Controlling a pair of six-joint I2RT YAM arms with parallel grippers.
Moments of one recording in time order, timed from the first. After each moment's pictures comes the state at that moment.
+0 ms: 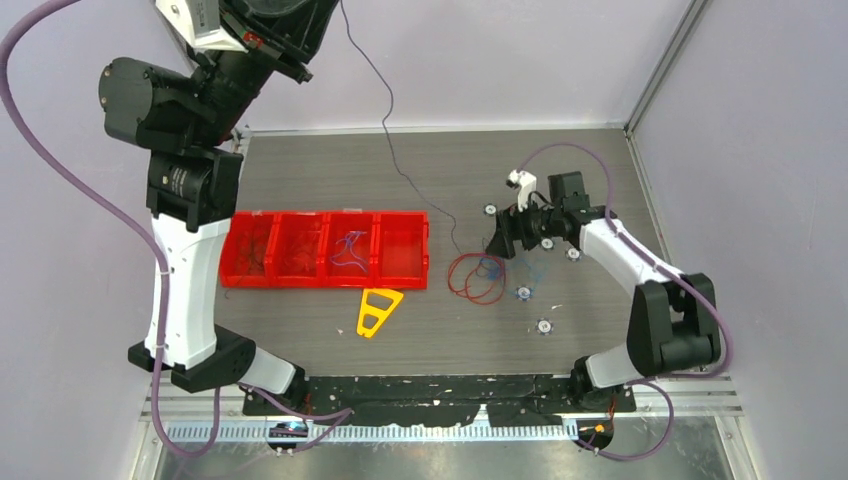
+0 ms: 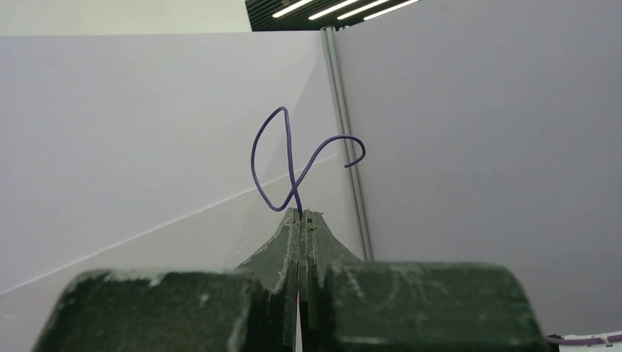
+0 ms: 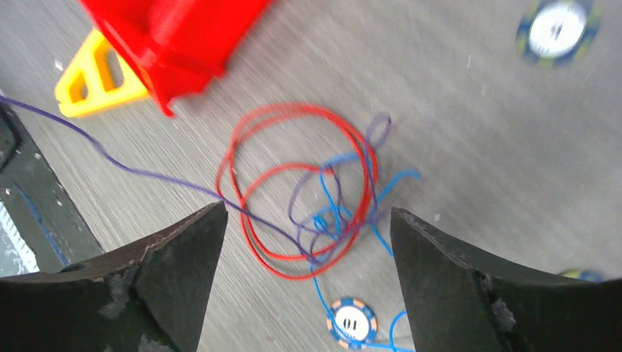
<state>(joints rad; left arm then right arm) -0.40 1.48 2.31 -0.11 0.46 -0.11 0.18 1.50 0.94 -0.41 -0.64 -0.21</state>
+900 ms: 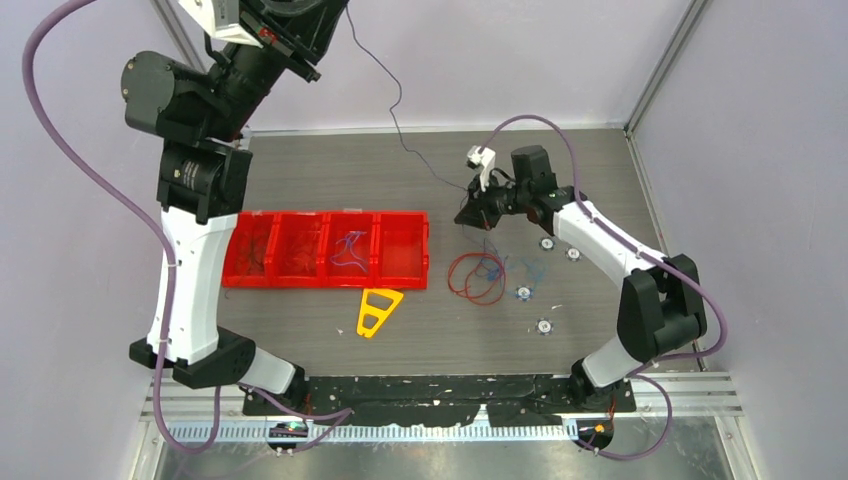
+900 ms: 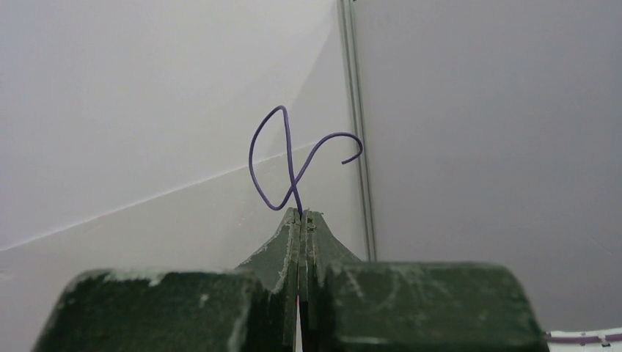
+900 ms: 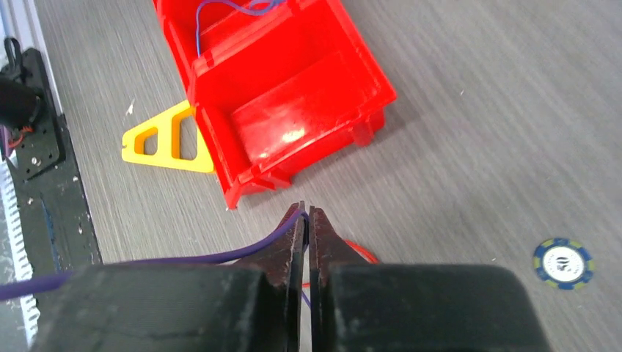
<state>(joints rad) -0.38 1.47 2.25 -0.10 0.45 -0.13 0.38 1.55 1.14 -0.25 -0.74 -0.21</state>
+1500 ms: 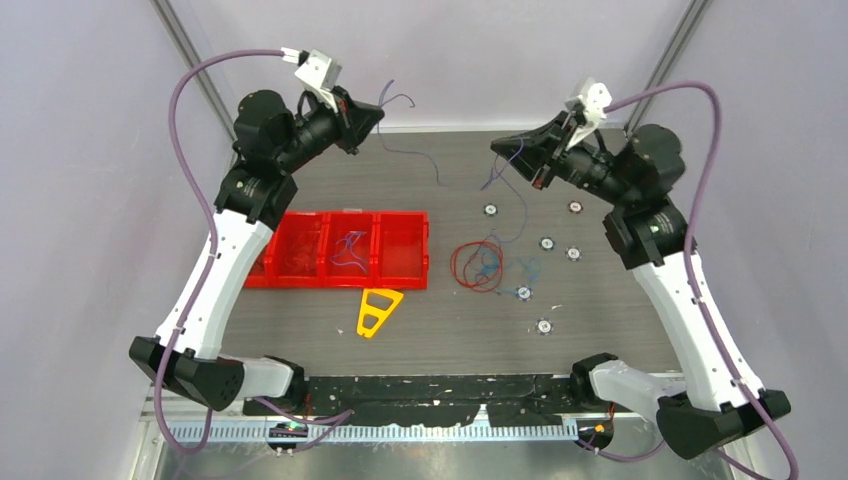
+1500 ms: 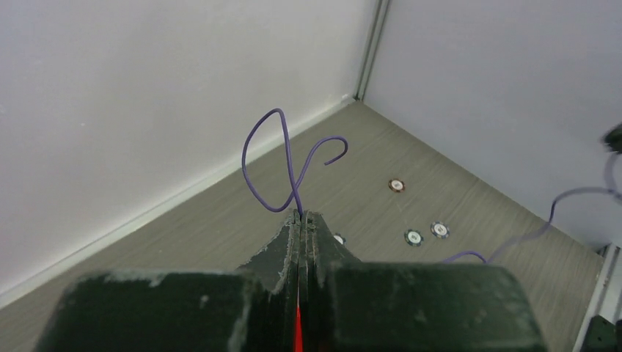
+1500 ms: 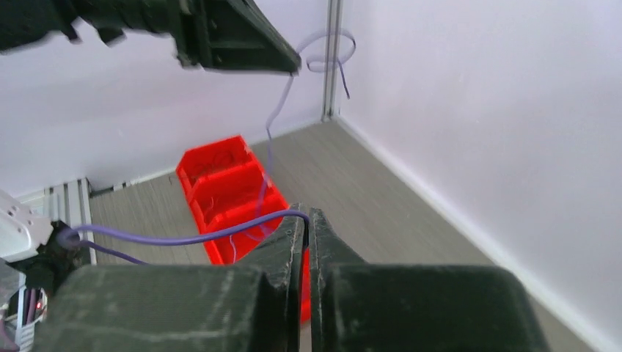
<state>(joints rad) -0.34 1.33 1.60 -0.20 0.43 -0.11 0.31 1.10 1.40 -0.11 -0.70 0.07</state>
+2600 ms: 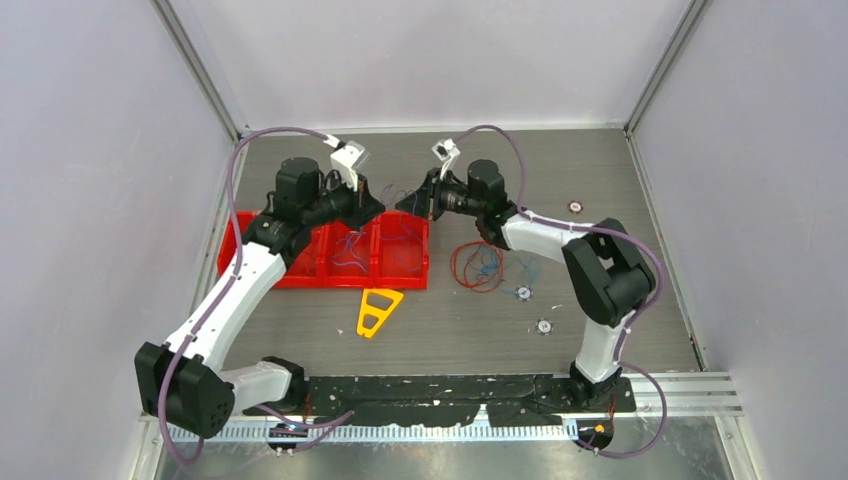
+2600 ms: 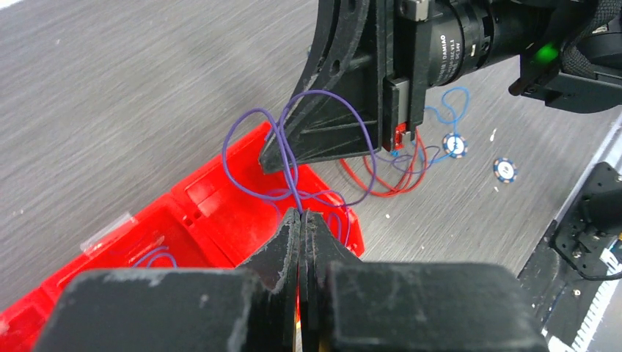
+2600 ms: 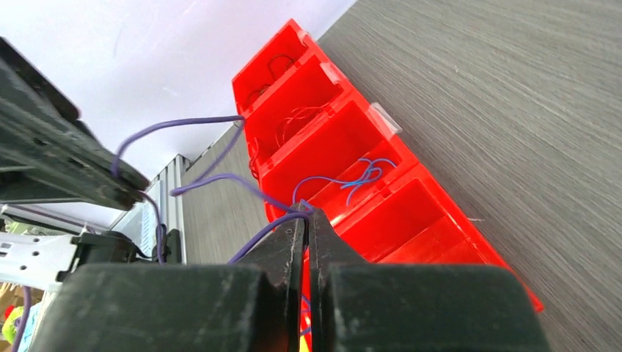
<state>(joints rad) -0.34 1.20 1.08 -0.30 0.51 -0.03 0.57 1.80 1.12 0.59 -0.65 0.54</state>
